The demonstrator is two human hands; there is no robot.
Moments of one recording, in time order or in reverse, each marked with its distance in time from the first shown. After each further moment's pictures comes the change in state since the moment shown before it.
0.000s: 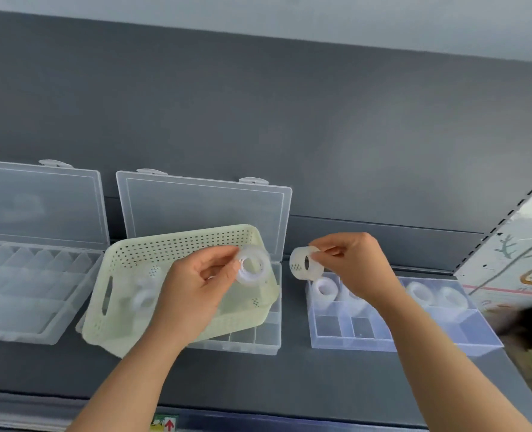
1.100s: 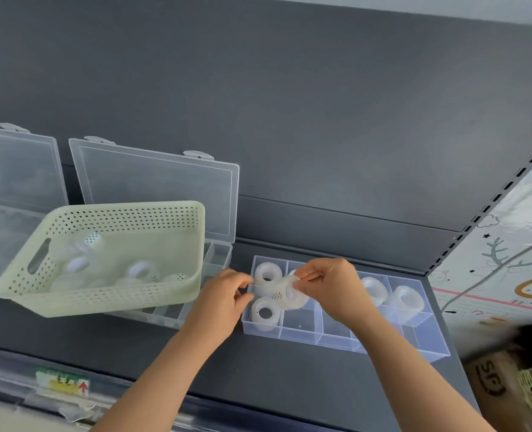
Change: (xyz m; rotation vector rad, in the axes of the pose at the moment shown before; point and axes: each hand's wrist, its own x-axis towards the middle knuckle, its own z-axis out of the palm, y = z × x) left_hand -0.008 -0.061 0.168 0.631 -0.089 0.056; right_hand -0.018 0.118 -0.044 0.024 -0.209 0.086
